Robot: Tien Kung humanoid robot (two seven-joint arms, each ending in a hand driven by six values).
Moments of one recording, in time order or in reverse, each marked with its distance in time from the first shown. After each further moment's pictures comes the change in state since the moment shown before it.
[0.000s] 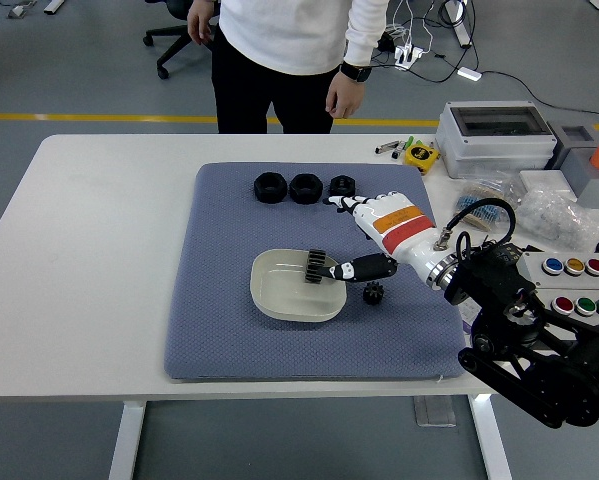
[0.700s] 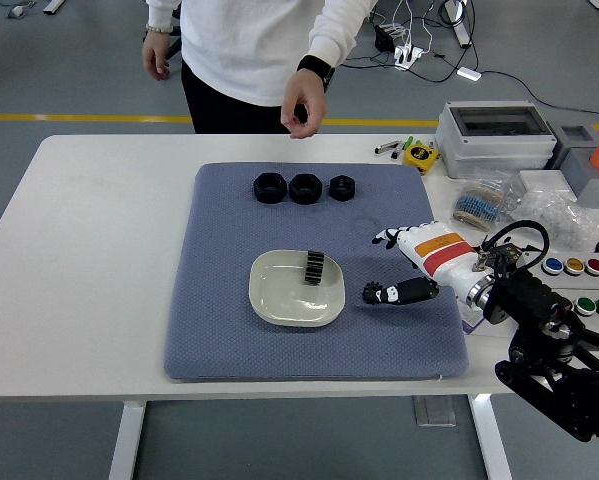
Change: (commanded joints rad) left arm 0.003 -0.005 -0.009 0.000 0.014 0.001 0.003; right arm -0.056 -0.047 0.000 -0.059 0.012 0.040 0.059
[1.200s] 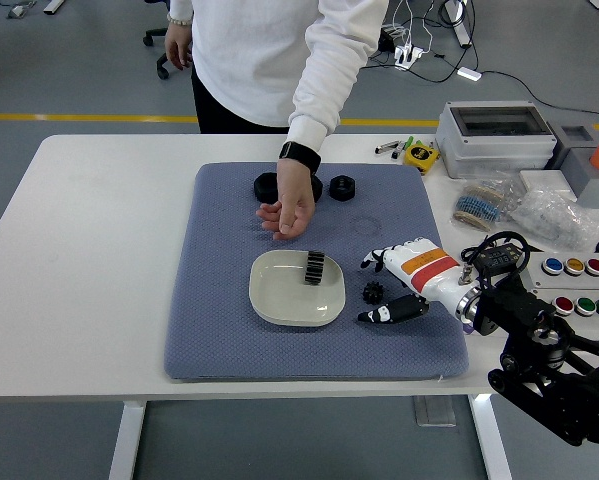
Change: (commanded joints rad) left arm -0.003 -0.003 0.009 0.000 -0.008 0.001 0.000; right arm 0.011 0.022 -0.057 -0.060 -0.004 0.011 0.050
